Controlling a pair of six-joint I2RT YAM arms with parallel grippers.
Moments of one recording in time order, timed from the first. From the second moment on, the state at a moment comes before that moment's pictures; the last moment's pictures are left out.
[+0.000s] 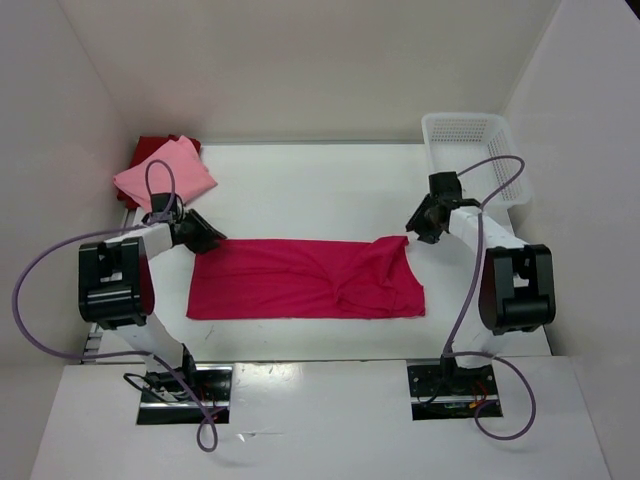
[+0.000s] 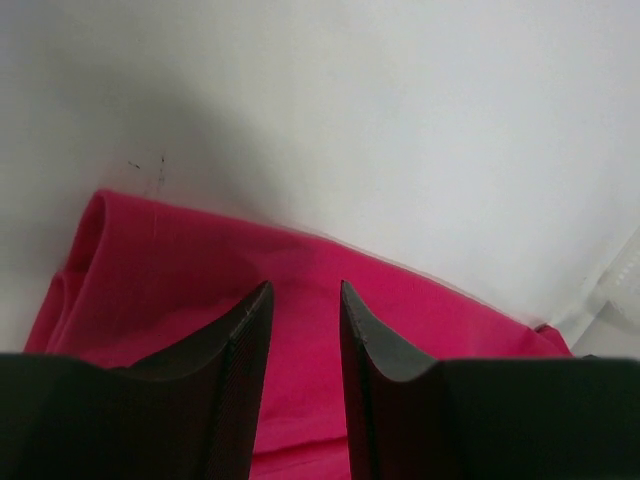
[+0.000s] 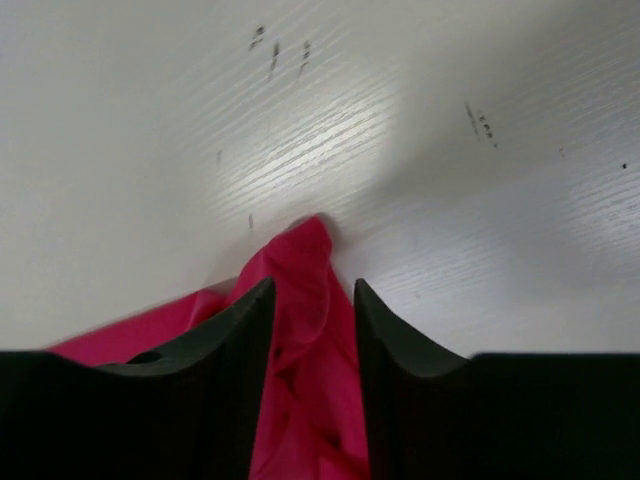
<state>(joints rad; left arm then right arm) 0.18 1.73 0.91 -0.15 0.39 -0.72 0.06 1.64 1.04 -0.43 0.05 0.69</state>
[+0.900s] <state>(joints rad) 0.04 1.77 0.93 -0.14 0.40 -0.74 0.19 1.53 0.92 -0.49 -0.19 0.70</state>
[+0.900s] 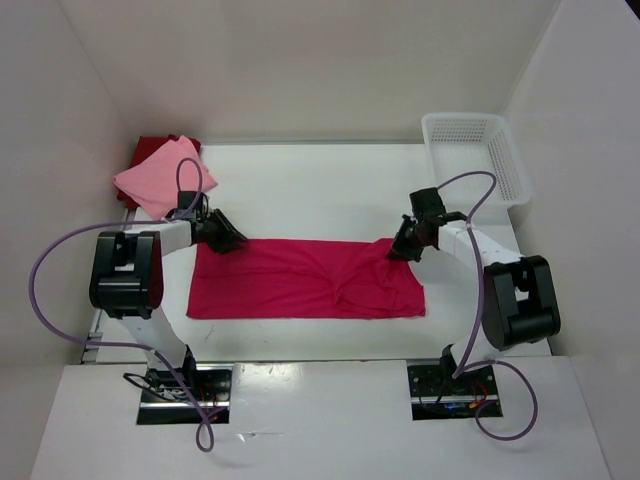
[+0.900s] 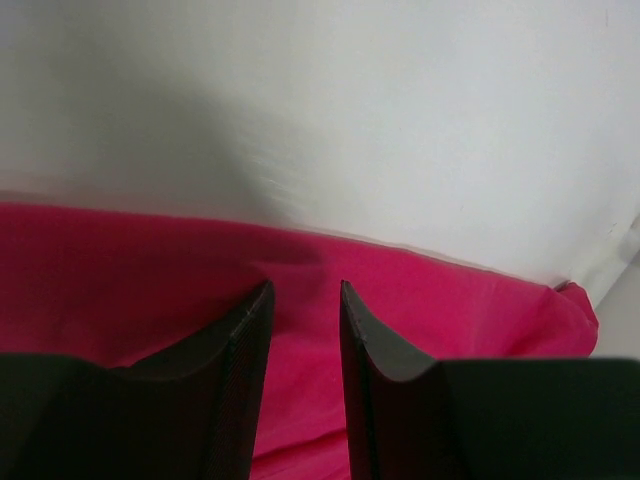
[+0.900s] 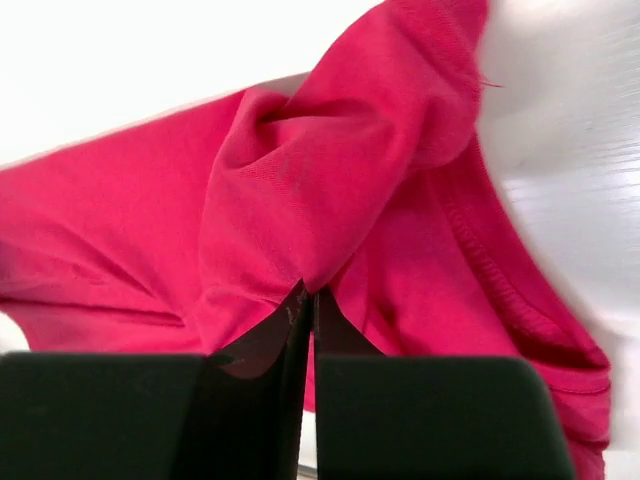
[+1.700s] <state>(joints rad) 0.13 1.73 0.92 -0.15 0.40 -0.75 0.07 1.61 0.92 -0.53 -0.07 0.66</state>
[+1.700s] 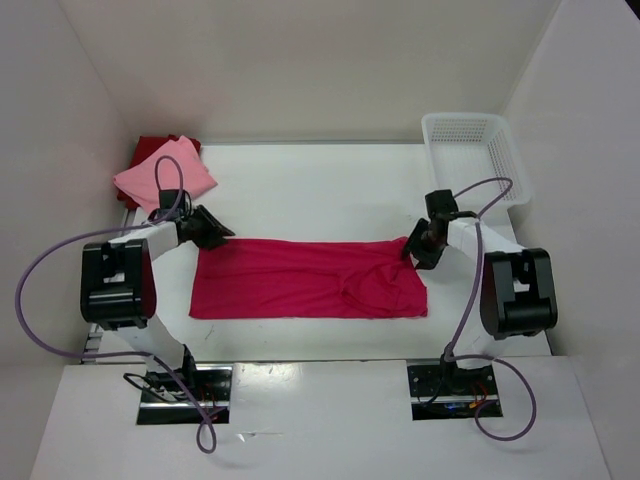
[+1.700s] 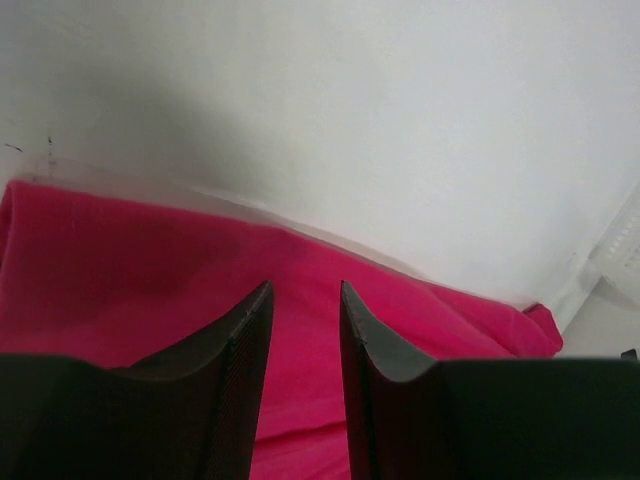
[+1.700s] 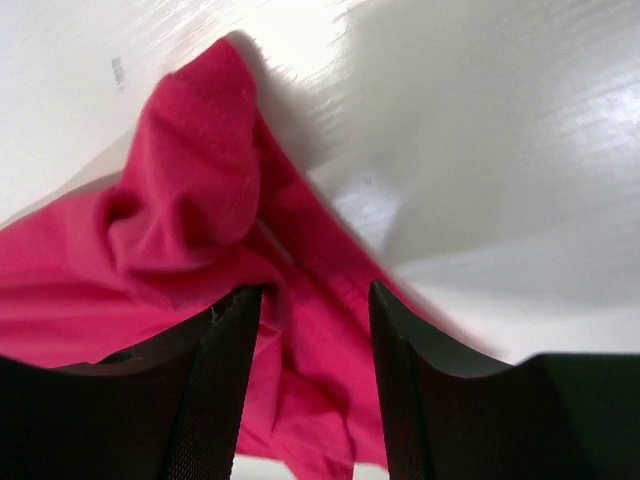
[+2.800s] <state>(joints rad) -0.68 1.95 1.26 -0.20 0.56 -0.66 0.27 1.53 0.80 -0.54 -0.11 0.80</state>
